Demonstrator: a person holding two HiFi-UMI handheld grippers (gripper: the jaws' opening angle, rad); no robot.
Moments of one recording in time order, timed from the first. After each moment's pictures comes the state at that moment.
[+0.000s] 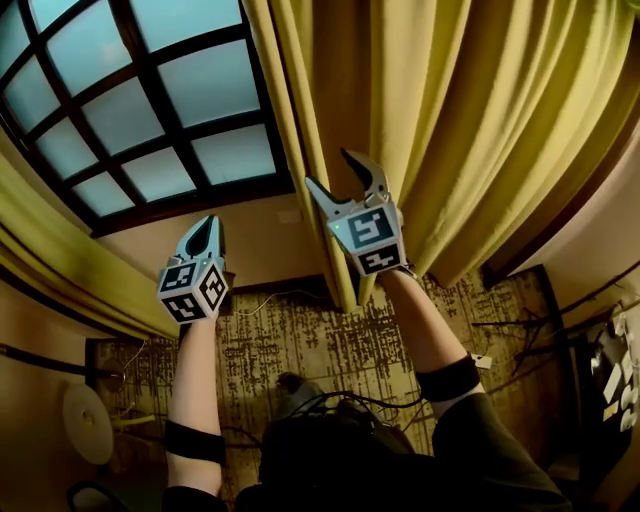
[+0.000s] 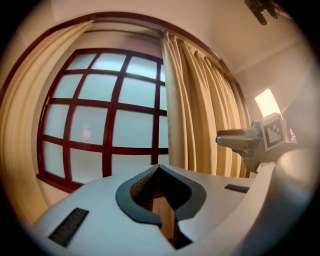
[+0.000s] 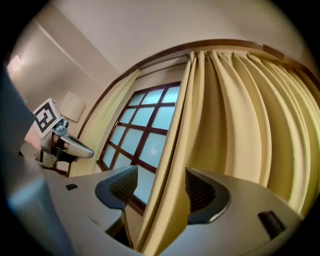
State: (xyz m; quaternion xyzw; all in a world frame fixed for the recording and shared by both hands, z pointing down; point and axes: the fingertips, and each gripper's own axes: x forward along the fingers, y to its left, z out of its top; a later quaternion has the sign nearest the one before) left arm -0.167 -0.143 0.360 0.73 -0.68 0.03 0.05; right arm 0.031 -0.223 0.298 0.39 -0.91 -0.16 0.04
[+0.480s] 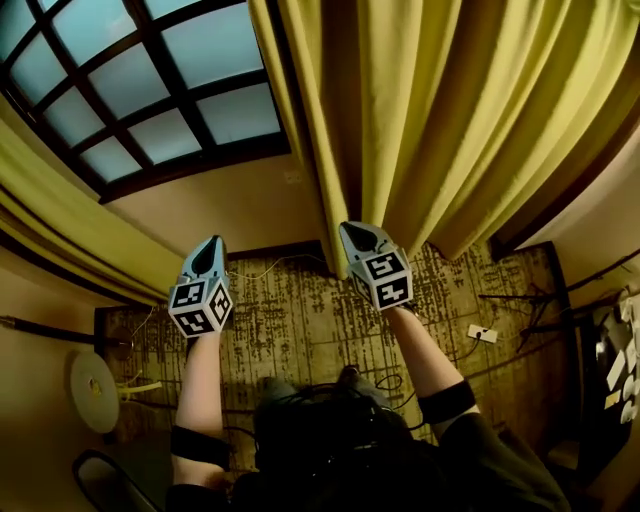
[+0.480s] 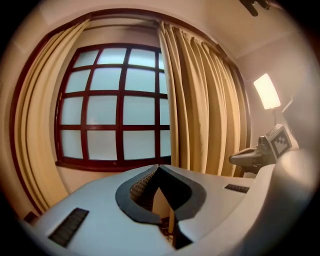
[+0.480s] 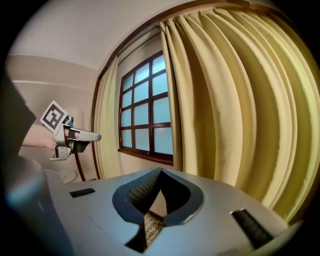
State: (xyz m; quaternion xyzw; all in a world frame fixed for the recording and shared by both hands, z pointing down) left arm -0.168 -0.039 0.459 0.71 -0.69 0.10 0.10; right arm 0.072 -0.116 0.502 0.37 -0.92 0.07 0.11
